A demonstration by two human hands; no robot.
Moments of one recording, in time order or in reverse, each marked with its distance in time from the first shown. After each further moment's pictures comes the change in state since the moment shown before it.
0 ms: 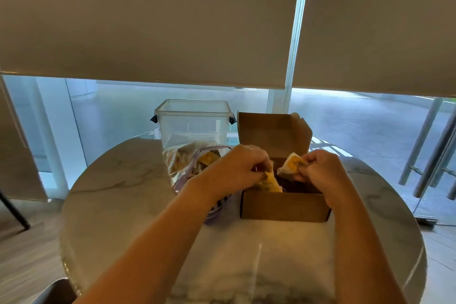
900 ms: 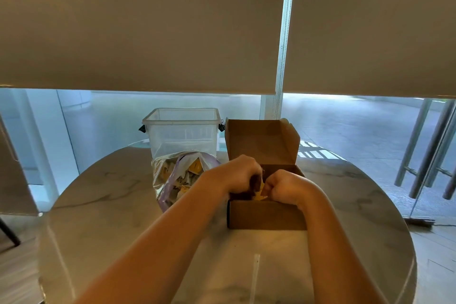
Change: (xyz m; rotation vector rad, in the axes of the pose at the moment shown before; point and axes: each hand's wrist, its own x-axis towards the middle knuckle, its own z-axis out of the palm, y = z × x) left_hand 0.050 -0.017 0.028 0.124 -0.282 -0.101; right_hand 0.016 -0.003 0.019 -0.455 -0.569 -0.026
